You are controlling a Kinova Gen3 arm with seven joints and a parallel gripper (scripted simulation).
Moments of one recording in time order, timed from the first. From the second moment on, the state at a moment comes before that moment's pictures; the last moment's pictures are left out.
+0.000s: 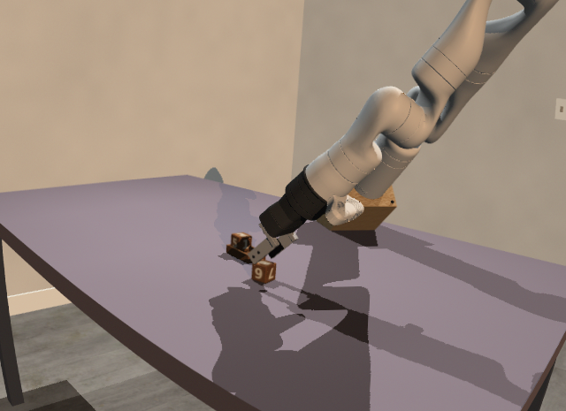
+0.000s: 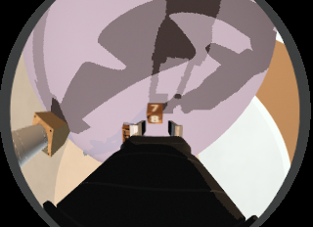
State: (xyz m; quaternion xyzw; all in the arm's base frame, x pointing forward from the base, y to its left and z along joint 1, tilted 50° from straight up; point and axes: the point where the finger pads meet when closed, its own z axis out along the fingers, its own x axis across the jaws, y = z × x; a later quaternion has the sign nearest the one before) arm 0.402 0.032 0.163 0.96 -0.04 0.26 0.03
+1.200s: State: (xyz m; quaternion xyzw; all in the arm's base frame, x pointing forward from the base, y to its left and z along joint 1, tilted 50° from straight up) arm 0.411 0.055 0.141 0.97 -0.04 0.25 0.03
